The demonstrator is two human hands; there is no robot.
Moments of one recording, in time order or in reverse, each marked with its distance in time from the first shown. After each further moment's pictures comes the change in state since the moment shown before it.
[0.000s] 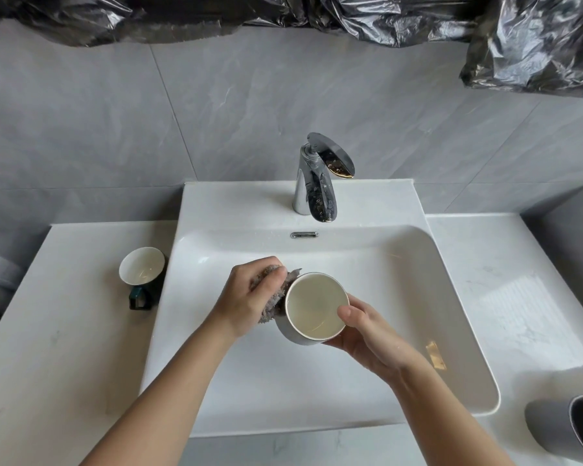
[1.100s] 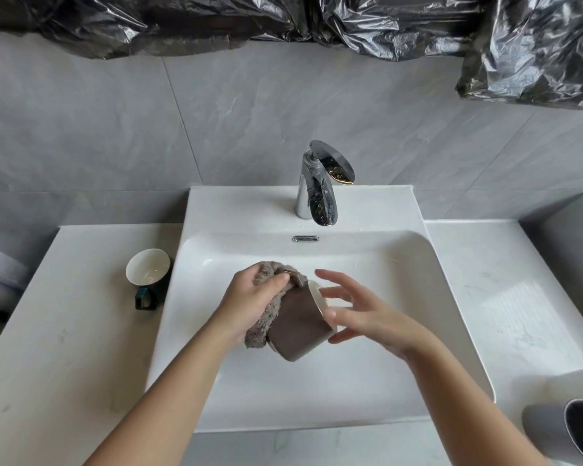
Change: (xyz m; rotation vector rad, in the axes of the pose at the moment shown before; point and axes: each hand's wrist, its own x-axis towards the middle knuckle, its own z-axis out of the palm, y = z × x) left_hand -0.003 0.009 0.008 -0.244 0.185 -0.465; right_hand -0.003 -0.038 0.003 -0.503 0.013 0.065
